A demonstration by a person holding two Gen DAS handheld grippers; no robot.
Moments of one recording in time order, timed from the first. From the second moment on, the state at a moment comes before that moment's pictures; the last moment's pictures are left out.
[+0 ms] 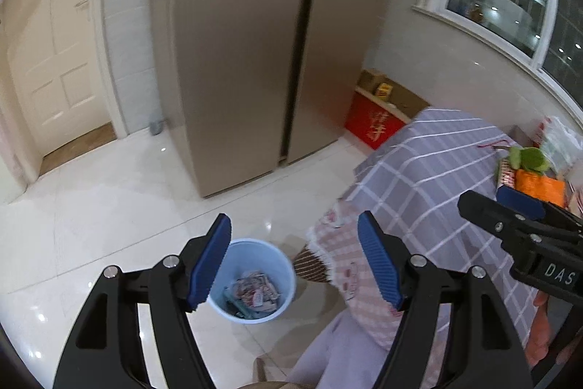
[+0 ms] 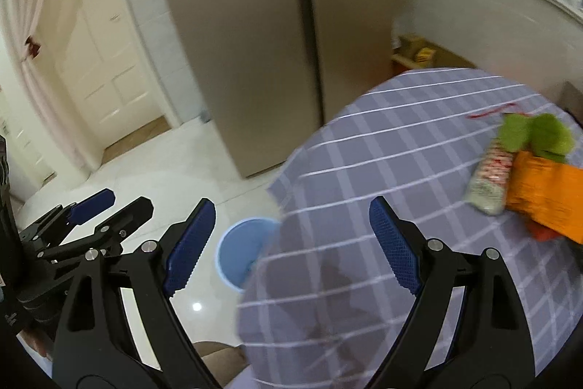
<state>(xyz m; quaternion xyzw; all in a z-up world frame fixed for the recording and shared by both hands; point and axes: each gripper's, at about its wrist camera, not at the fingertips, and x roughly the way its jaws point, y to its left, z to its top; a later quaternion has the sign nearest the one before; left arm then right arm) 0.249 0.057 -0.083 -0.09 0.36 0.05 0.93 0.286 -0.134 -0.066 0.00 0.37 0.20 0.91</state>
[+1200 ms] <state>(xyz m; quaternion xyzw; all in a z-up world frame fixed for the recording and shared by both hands) 0.382 -0.174 -0.093 0.03 0.40 -0.20 0.89 0.304 -0.320 -0.041 0.02 0.33 -0.03 0.94</state>
